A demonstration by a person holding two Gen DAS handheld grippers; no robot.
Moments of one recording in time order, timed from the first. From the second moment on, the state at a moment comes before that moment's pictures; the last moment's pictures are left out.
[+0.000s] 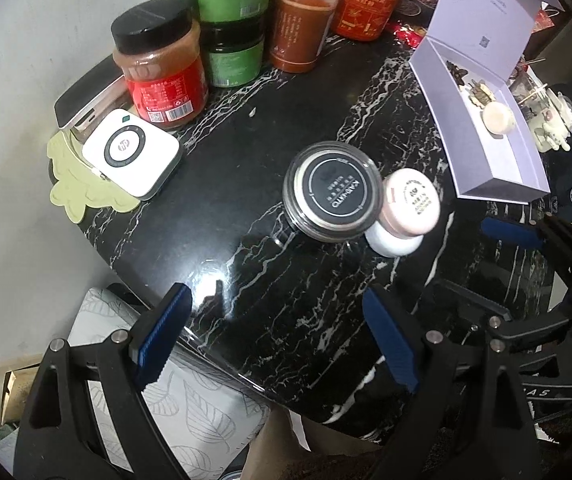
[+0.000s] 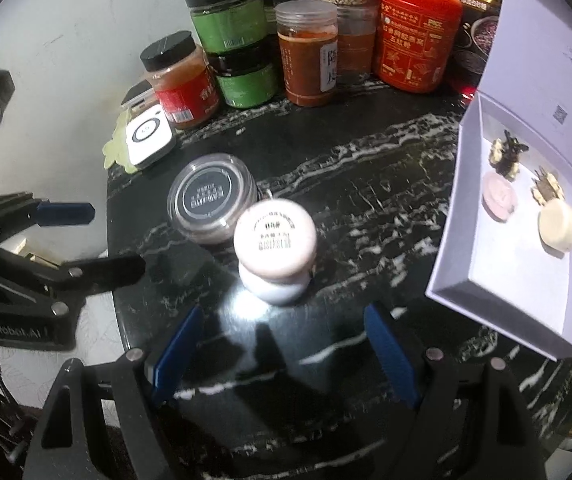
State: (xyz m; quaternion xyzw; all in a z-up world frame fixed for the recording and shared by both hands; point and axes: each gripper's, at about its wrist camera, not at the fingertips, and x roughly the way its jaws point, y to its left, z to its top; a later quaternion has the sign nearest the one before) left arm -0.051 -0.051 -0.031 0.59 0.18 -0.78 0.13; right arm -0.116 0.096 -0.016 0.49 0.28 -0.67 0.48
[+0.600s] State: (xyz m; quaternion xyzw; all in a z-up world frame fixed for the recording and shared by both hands) left arm -0.066 -0.062 -0.040 0.59 0.17 -0.78 0.13; right arm -0.131 0.076 -0.033 0.47 0.26 -0.66 0.52
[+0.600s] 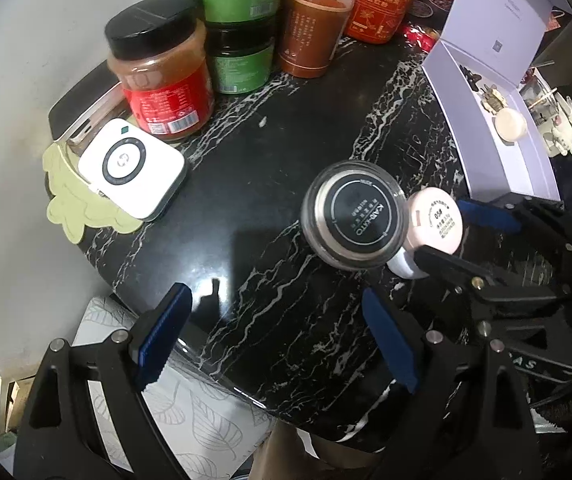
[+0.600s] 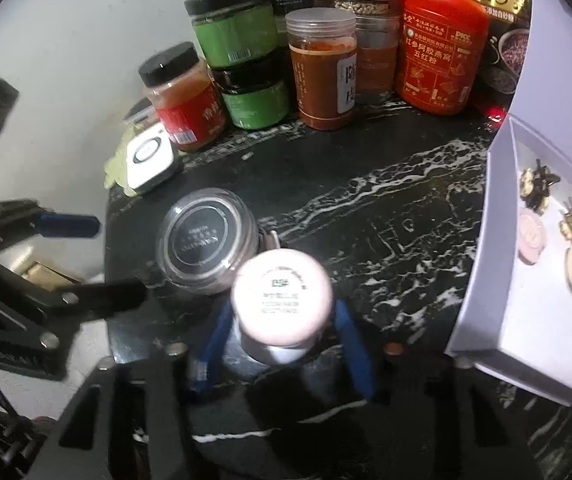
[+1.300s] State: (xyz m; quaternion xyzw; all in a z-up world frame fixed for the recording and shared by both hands) left arm -0.105 -0.039 -0.050 0.58 0.13 -0.80 0.08; right arm -0.137 0.097 -0.032 0.47 0.26 -0.66 0.53
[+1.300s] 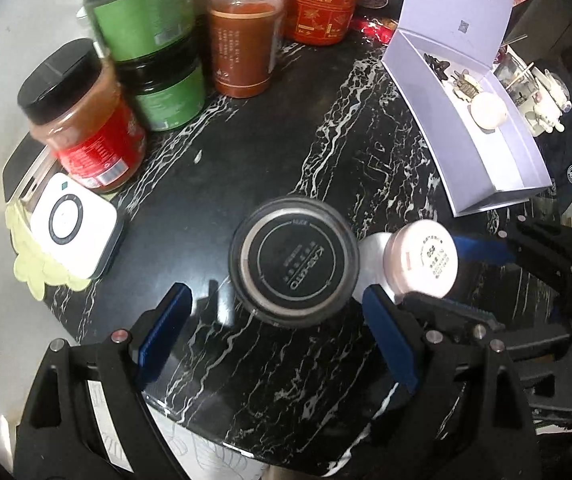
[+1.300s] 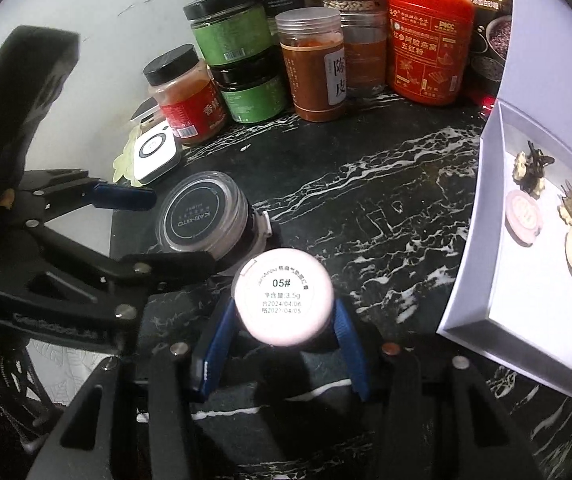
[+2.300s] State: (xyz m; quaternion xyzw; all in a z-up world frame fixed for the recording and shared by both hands) left arm -0.091 -0.058 -0.050 0.54 0.20 -0.82 0.06; right arm -0.138 0.090 -0.031 0.48 0.24 -0.66 0.53
